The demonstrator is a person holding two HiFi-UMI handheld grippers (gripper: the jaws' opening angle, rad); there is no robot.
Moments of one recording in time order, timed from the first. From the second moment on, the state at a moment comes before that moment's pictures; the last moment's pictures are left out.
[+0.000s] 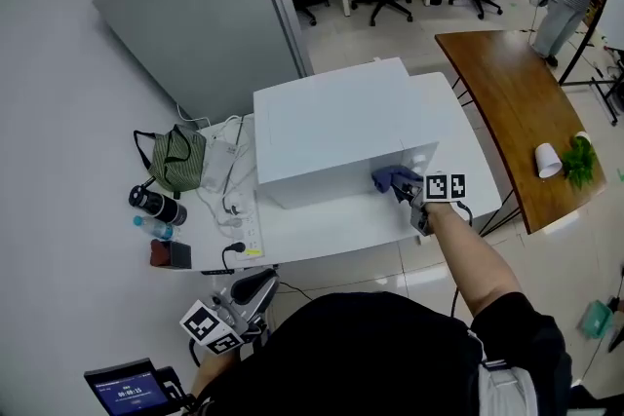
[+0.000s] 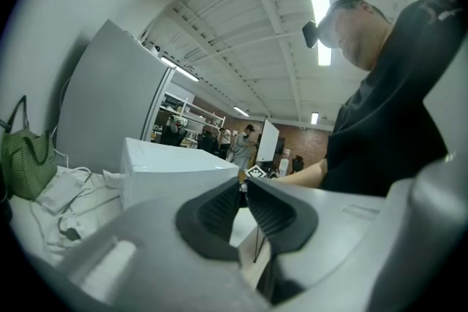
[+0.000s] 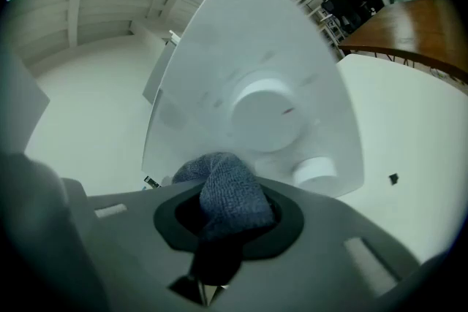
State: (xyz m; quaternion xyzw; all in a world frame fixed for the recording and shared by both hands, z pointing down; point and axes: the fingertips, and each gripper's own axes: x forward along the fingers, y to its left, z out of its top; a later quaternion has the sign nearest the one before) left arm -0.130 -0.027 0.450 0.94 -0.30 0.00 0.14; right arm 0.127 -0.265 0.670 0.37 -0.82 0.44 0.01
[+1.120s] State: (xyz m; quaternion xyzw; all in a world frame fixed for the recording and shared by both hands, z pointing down) left arm -0.301 0.025 0.488 0.93 -0.33 -0.01 0.16; right arm -0.138 -0.217 0.711 0.28 -0.86 0.43 0.09
